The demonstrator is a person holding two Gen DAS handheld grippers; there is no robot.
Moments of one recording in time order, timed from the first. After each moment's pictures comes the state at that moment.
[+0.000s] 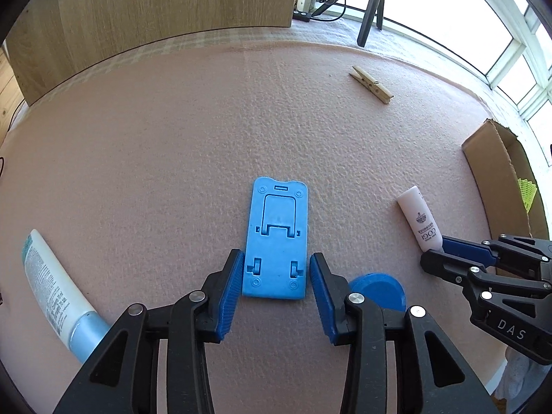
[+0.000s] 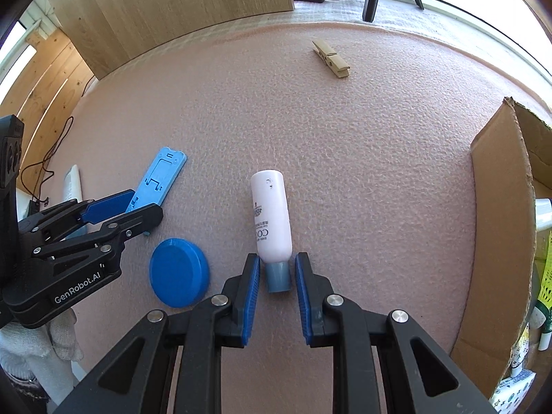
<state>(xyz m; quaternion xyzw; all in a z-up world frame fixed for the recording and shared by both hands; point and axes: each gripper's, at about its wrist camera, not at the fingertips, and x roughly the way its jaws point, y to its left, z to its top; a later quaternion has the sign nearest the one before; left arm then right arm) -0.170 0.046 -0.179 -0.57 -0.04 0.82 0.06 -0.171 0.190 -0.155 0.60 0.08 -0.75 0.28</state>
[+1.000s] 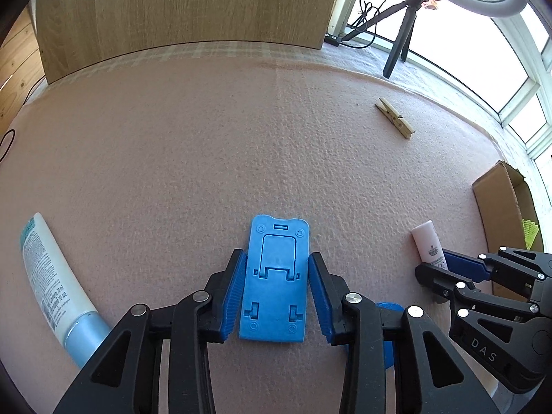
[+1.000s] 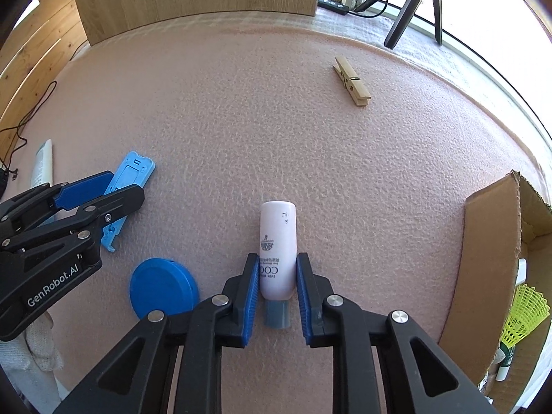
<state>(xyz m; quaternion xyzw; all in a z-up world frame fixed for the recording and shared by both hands) -0.170 0.025 -0.175 -0.53 -0.09 0.84 0.02 -0.174 0.164 -0.154 0.57 0.19 -0.76 0.25</state>
